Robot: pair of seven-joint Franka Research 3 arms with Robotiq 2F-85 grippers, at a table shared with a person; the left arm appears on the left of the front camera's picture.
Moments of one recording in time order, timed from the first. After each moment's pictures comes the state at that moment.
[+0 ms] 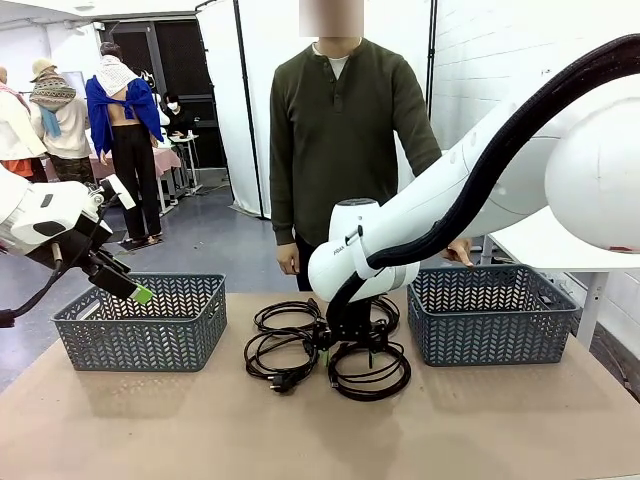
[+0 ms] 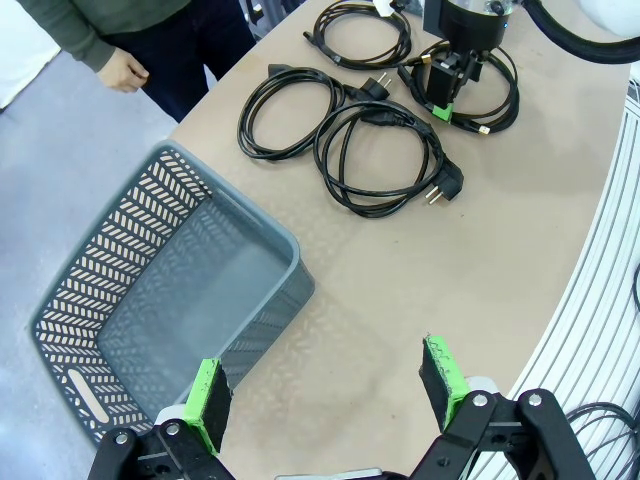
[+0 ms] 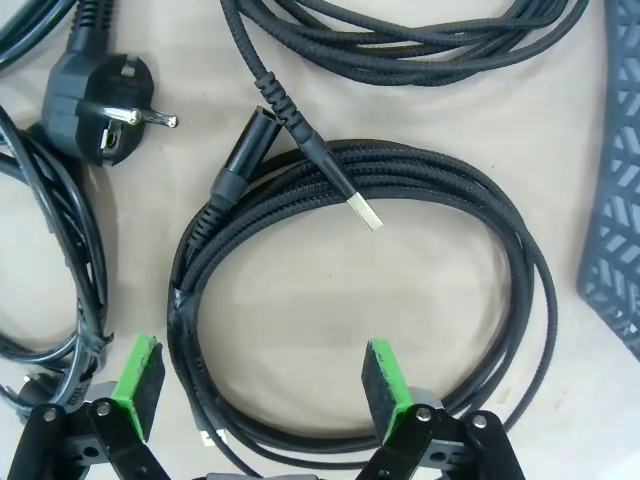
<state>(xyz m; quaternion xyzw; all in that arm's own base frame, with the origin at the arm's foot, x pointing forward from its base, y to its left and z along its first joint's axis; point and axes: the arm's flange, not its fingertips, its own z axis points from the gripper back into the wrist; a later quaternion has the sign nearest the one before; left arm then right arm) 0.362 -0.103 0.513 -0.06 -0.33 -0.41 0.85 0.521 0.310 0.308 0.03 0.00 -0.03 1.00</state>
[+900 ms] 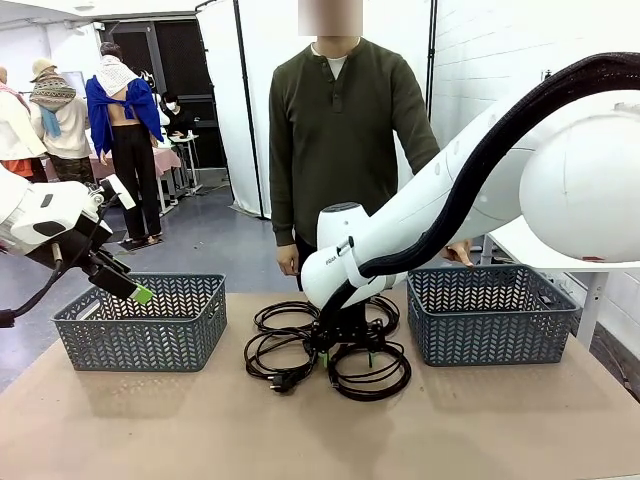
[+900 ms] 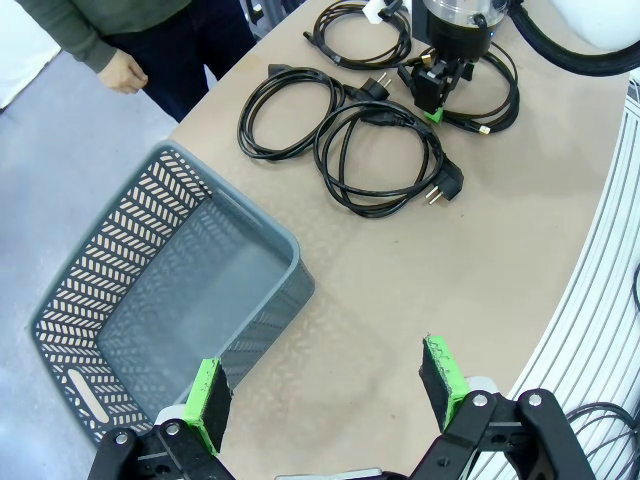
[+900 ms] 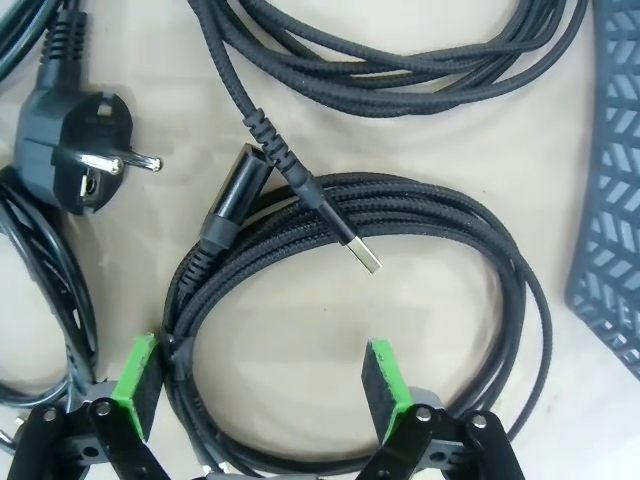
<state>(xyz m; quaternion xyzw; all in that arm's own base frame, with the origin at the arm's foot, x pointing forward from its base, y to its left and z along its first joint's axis) 0.362 -0.103 0.513 -0.06 -0.33 -0.41 0.85 0.529 0.321 0.298 -0.01 -0.01 -0.04 1.00</state>
